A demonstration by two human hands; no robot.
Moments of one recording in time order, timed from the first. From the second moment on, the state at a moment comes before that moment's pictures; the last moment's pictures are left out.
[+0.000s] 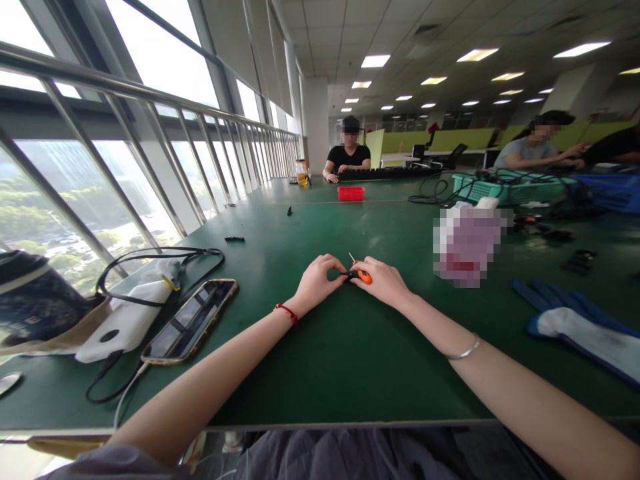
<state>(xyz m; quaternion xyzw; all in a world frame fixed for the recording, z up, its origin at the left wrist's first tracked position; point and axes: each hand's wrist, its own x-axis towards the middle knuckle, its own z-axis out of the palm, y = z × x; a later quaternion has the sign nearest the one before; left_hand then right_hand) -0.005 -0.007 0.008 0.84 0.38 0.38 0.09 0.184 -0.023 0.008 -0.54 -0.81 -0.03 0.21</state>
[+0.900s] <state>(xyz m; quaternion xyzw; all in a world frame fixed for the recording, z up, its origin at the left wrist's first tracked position) -0.002 -0.013 0.005 0.85 0.43 0.29 0.08 0.219 -0.027 0.033 -0.49 -0.77 -0.04 0.40</state>
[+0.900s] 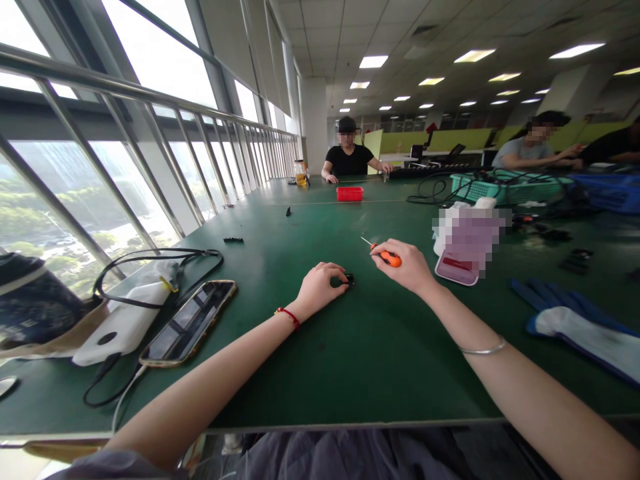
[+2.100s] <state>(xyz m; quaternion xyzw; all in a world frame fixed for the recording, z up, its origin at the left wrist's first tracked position) -0.174 0.036 0.052 0.51 0.82 0.27 0.04 0.213 -0.022 0.021 -0.51 -0.81 0.01 0.28</state>
